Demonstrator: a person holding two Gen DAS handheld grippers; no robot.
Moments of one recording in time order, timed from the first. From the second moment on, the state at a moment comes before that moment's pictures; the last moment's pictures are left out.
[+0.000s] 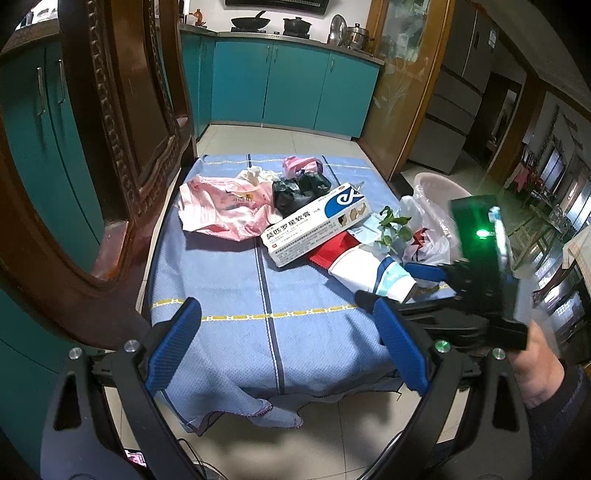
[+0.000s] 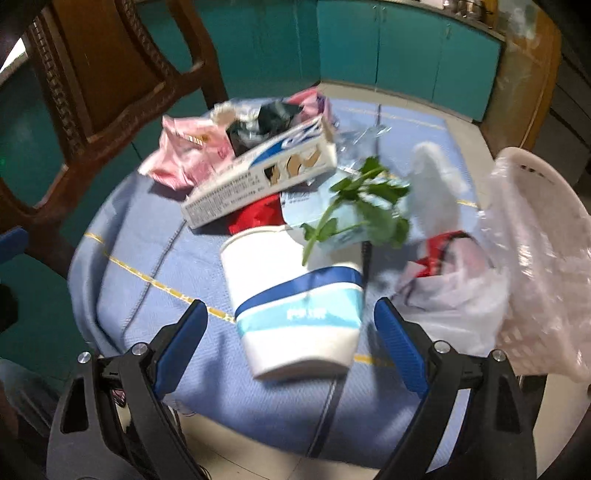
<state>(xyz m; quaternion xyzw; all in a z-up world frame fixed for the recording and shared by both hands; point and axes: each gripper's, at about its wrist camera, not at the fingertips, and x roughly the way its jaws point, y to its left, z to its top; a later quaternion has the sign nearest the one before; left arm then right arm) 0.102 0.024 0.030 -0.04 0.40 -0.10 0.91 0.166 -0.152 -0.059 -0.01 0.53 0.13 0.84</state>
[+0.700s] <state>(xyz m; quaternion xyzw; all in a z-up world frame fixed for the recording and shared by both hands) 0.144 -0.021 -0.004 0.14 0.40 -0.11 0.90 0.125 -0.216 0.038 0.17 0.46 0.17 0.85</state>
